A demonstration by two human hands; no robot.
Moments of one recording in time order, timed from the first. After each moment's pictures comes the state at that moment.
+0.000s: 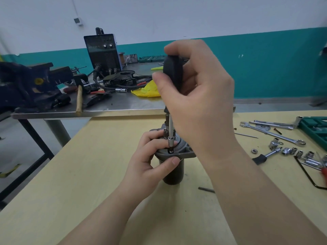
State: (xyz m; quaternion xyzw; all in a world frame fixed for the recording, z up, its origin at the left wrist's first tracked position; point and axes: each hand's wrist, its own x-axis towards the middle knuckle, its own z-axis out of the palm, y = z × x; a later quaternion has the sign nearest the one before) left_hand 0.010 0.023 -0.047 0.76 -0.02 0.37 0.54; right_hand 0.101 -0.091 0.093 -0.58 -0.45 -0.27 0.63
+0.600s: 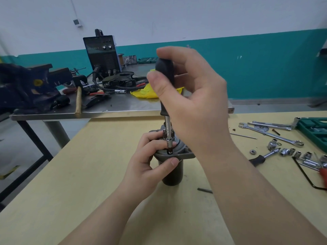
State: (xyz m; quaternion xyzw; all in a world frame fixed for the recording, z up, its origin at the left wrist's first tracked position) left_hand 0.011 0.023 -0.047 0.75 0.00 0.37 0.55; right_hand 0.099 -0.089 0.091 -0.53 -0.47 -0.17 0.68
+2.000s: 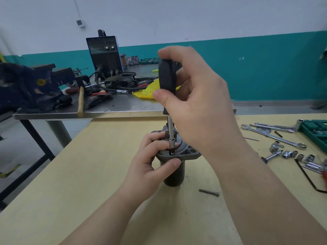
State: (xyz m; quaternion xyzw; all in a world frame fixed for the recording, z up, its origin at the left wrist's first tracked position) left_hand 0.010 0.024 -0.047 0.76 -0.01 0.37 0.54; right_hand 0.099 -0.102 0.101 -0.64 -0.50 -0.18 0.56
